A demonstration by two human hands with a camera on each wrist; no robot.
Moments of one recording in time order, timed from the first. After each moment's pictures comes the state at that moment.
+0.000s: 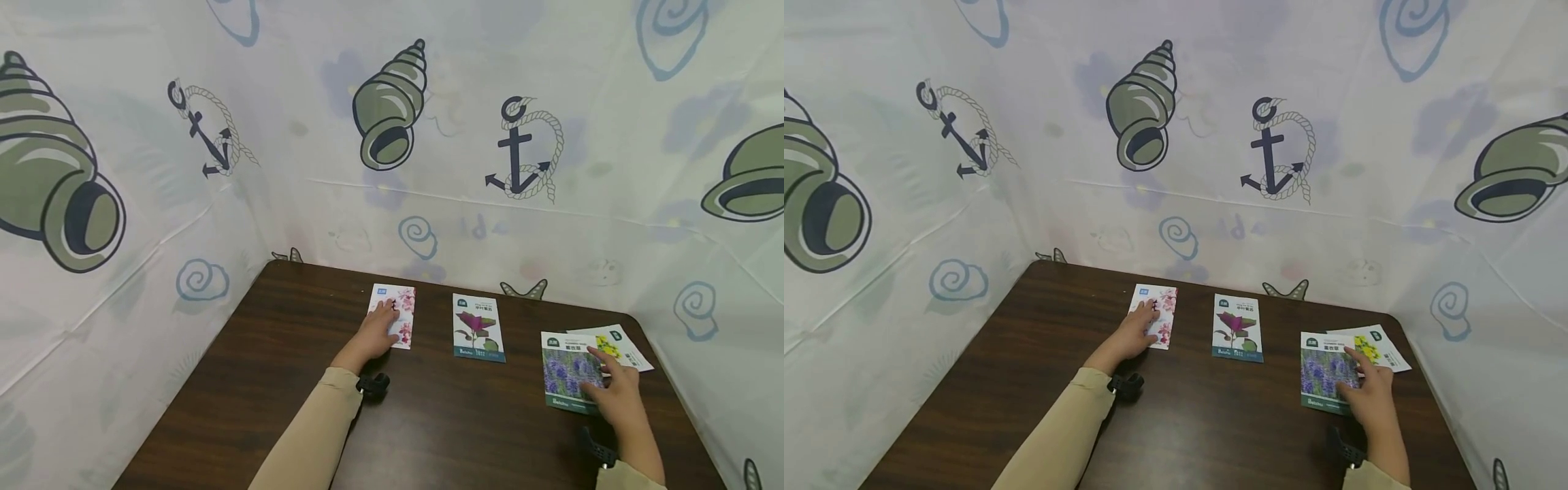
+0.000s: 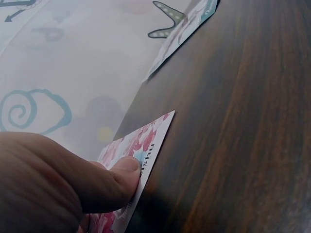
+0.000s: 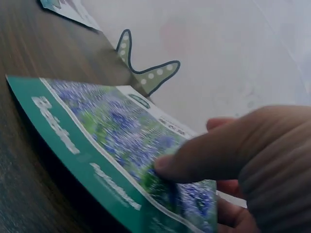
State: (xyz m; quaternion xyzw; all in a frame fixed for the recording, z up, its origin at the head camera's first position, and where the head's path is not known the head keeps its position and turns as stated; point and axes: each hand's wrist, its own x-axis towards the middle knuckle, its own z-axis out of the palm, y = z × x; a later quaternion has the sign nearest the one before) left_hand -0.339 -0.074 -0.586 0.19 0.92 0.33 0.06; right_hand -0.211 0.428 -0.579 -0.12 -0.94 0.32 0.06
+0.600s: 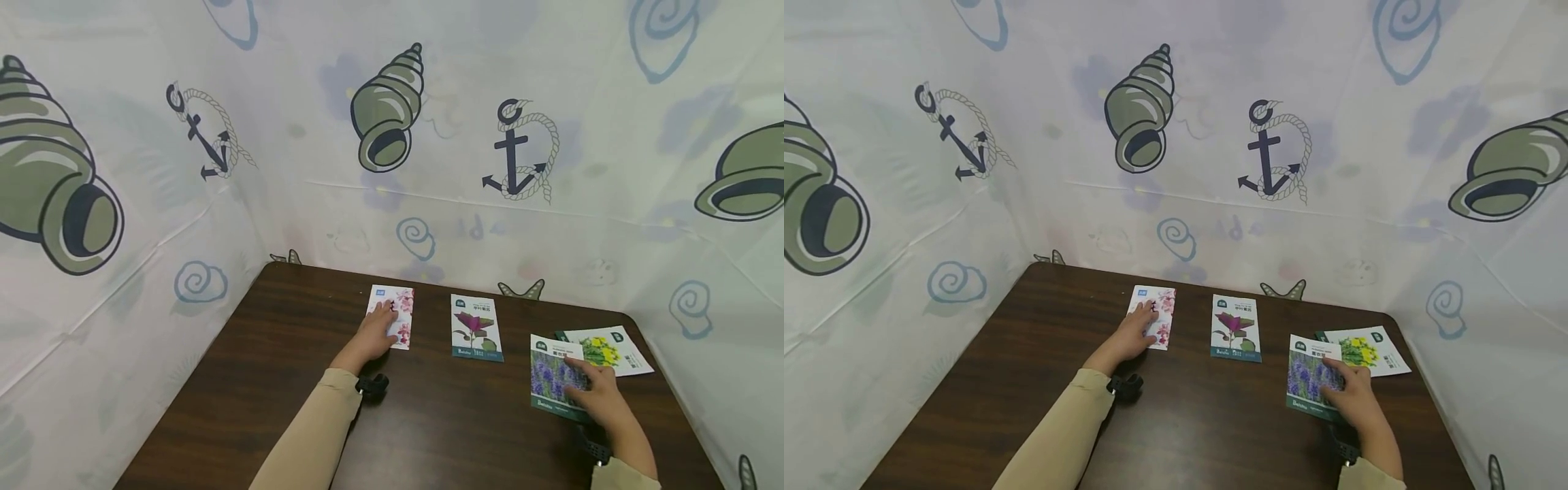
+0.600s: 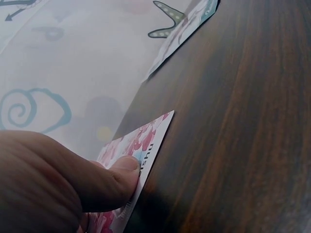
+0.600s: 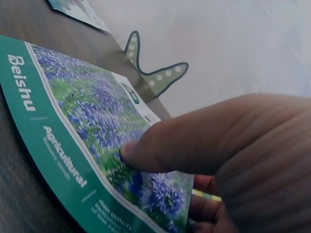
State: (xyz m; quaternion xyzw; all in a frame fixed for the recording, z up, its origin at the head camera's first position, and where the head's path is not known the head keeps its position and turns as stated) left_hand -0.339 -0.073 -0.588 0.18 0.93 0.33 0.06; right_hand -0.212 0.422 -0.580 -0.07 -0.94 0.34 -0.06
